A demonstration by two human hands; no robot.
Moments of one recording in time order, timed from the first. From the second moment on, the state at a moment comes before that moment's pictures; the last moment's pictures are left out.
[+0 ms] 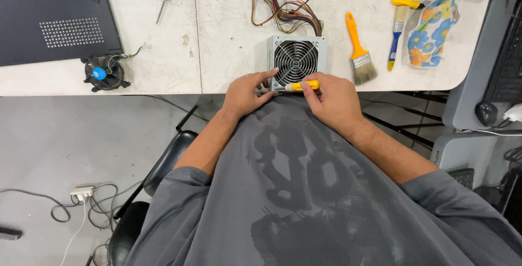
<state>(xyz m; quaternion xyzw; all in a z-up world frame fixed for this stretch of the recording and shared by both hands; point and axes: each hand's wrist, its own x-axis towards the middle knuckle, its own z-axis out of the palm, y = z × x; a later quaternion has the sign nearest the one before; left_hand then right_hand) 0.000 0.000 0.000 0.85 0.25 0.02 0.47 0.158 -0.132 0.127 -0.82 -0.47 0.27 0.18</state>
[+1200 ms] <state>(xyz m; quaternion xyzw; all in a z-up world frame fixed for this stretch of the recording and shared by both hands) 0.006 0.005 0.005 0.86 0.26 -0.02 0.44 0.153 -0.076 0.159 -0.64 -0.72 0.24 -0.09</state>
